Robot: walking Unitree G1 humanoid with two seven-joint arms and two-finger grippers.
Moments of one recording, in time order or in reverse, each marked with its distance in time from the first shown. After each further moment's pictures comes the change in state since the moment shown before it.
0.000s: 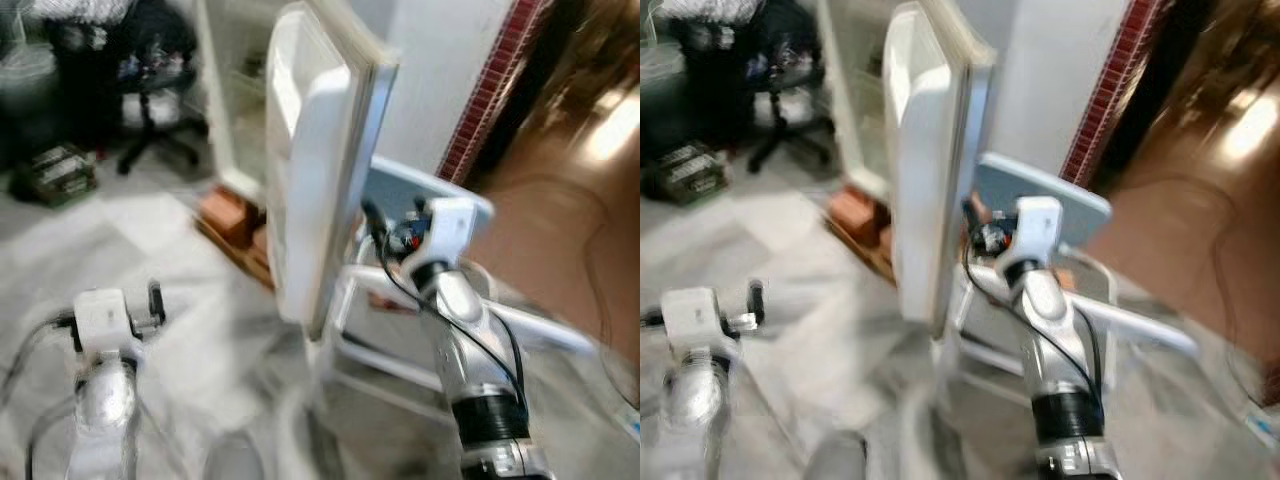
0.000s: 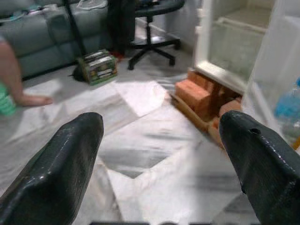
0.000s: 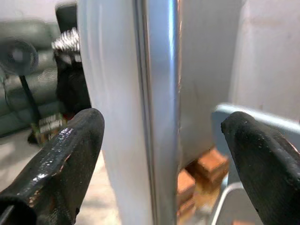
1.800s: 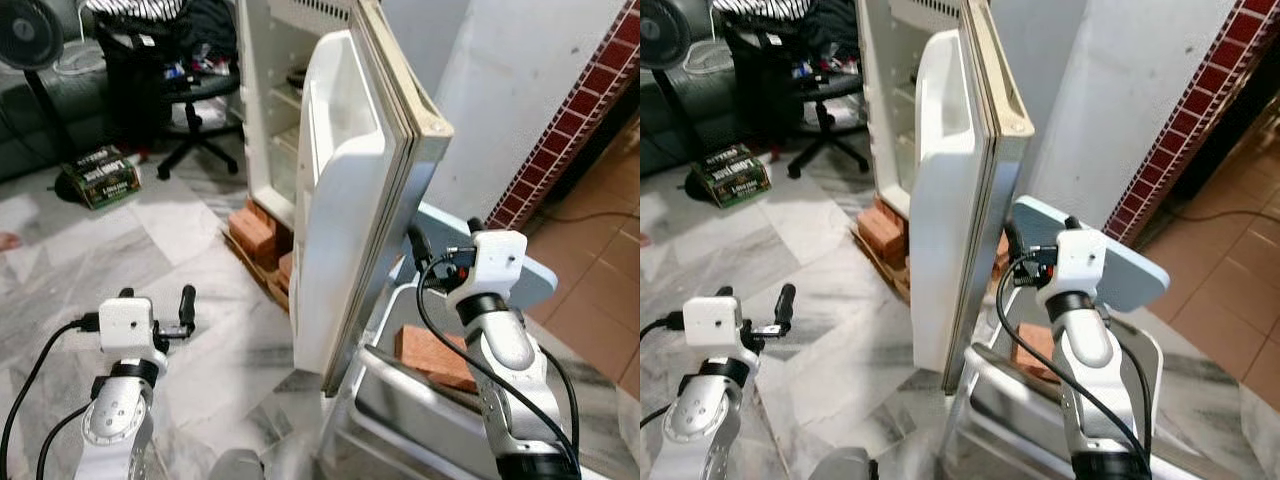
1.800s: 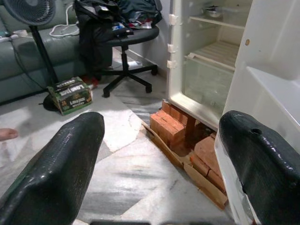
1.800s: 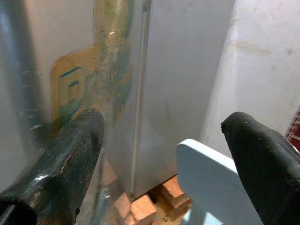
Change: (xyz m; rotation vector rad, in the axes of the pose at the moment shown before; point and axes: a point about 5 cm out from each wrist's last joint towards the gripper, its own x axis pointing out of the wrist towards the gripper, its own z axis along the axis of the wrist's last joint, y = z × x) left arm -0.014 -0.019 0.024 -0.013 -0.097 -0.173; right arm -0.042 -0.028 0.013 -0.150 -0.045 -0.054
